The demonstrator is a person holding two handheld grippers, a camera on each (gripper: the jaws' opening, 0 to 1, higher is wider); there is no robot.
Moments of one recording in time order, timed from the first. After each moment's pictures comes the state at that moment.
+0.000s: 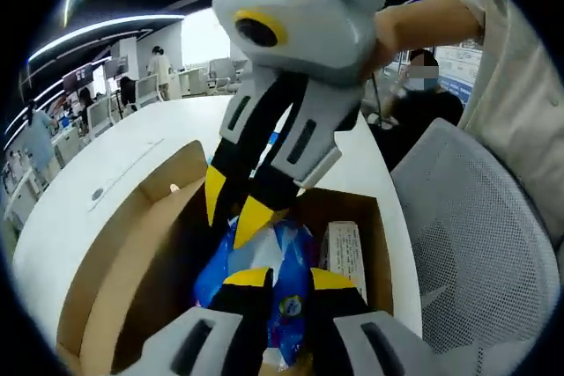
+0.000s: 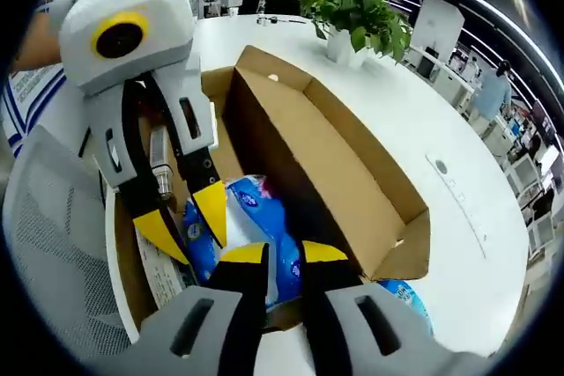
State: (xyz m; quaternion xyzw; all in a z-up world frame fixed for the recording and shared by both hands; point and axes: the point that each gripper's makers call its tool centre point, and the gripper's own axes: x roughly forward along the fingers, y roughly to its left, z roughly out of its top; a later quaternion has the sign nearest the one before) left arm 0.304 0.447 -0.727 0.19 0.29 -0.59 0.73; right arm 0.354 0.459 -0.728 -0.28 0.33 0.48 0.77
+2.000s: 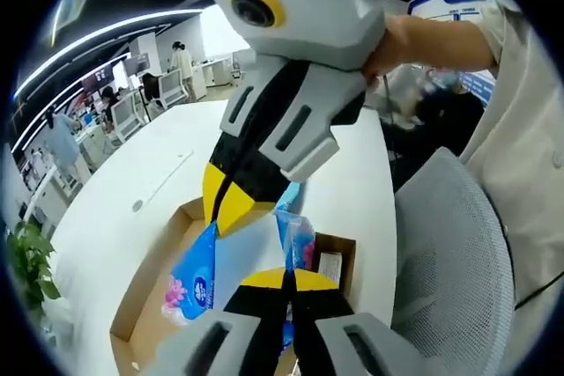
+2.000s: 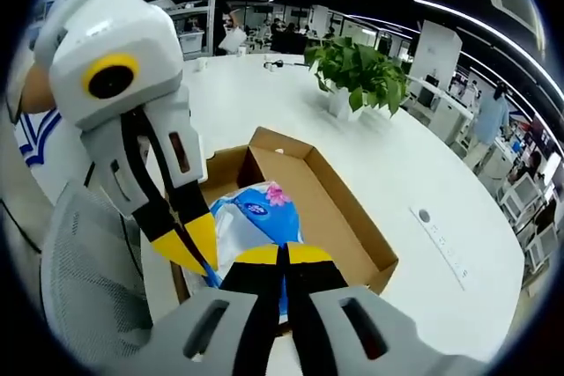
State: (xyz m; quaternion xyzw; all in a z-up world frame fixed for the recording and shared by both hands) left arm 0.293 0.456 -0.627 0.22 0.30 -0.53 0.76; right arm 0.346 0.470 -0.609 -0.24 0.26 0.51 0.79
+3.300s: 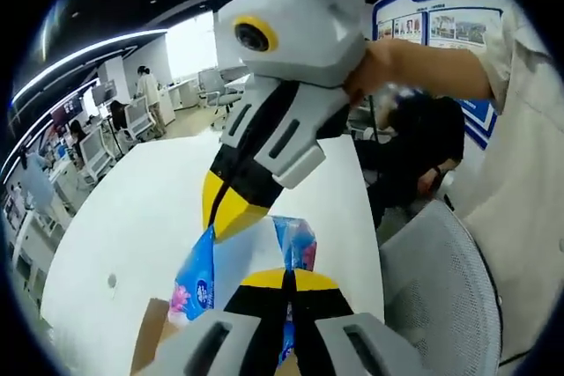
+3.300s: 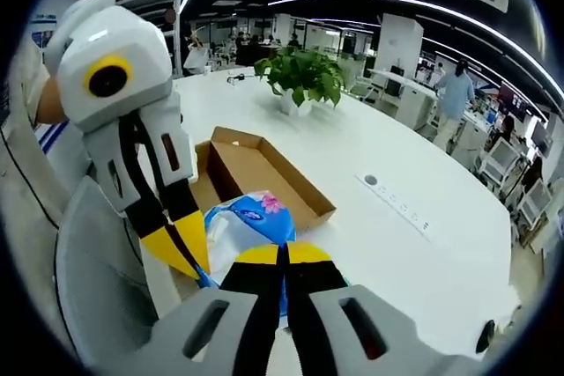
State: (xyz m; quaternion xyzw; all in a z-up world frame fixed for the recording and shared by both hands) left arm 0.297 0.320 -0.592 0.23 0.26 -0.60 0.72; right arm 0.358 0.322 -0.582 -0.18 0.27 0.45 0.84
